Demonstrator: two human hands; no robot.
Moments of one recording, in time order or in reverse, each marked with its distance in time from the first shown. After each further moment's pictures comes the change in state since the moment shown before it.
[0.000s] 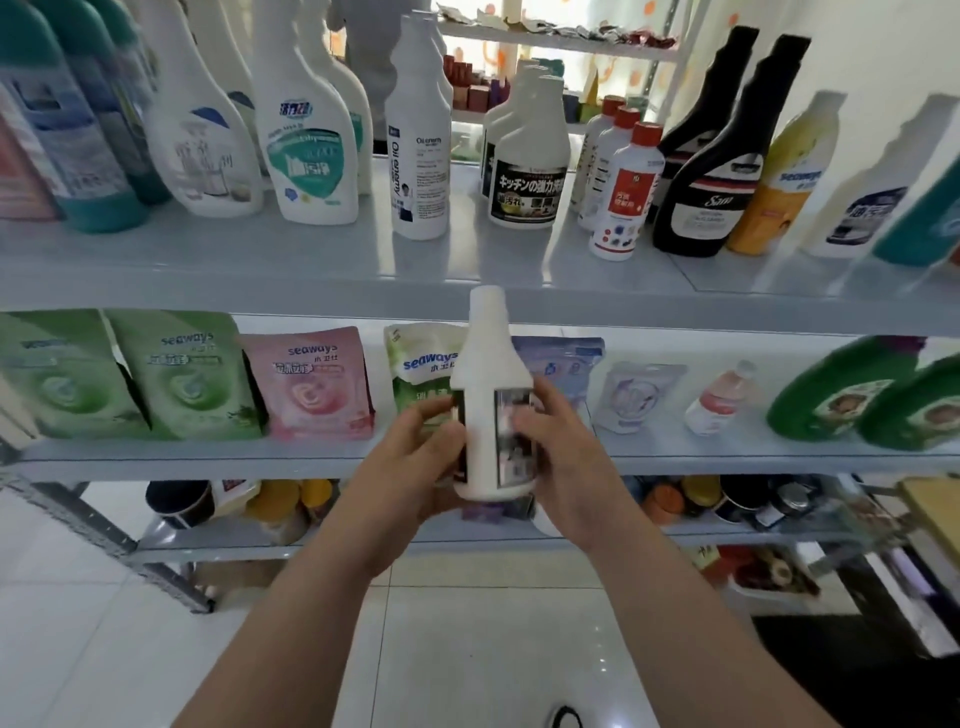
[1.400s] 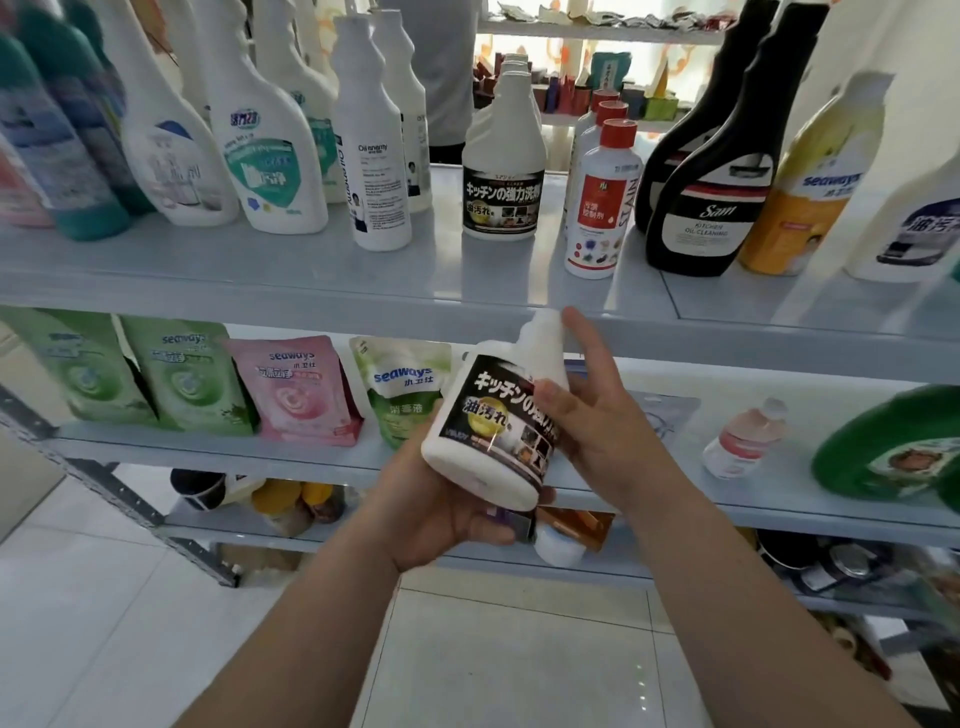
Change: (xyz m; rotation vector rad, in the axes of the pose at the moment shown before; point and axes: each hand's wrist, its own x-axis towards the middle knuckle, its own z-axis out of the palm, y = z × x) left_hand 0.066 -0.012 0.094 -0.448 -0.263 -0.217; right_hand 0.044 -0.072 -0.109 -0.174 -0.160 -0.093
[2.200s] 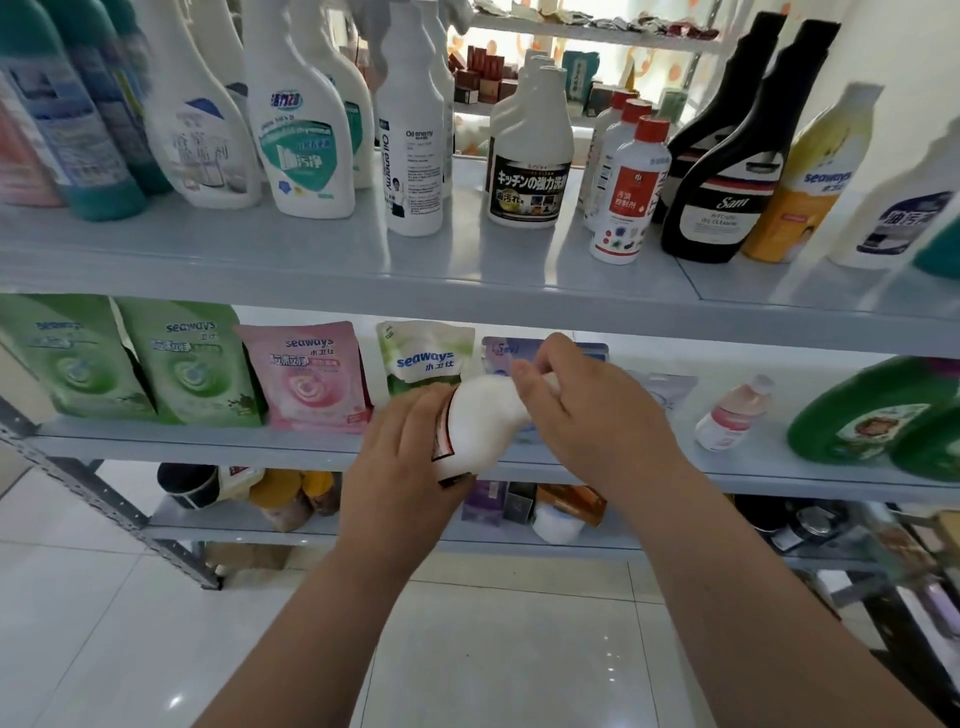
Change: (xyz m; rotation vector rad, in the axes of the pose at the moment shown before) left_hand -0.053 -0.006 -0.066 1.667 0.737 0.984; right_hand -0.025 -0.021 0.085 -1.292 0.222 -0.262
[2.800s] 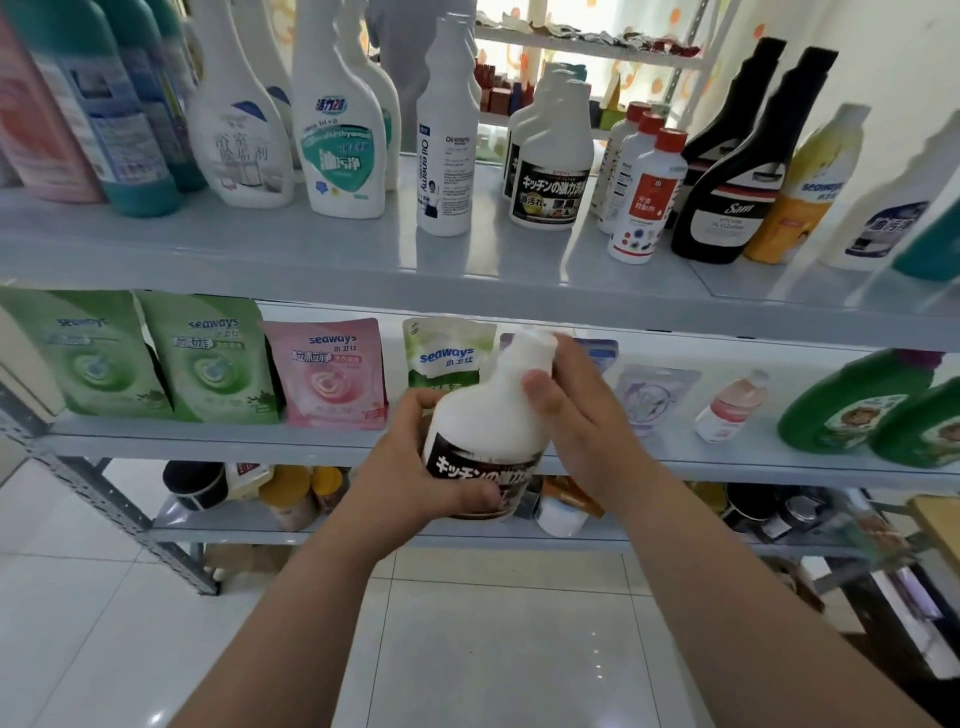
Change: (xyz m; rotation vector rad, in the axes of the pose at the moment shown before) left_hand 0.000 -0.030 -0.058 -0.919 -0.491 -0.459; right_hand -0.016 -0.043 0.031 0.677 -0.039 0.009
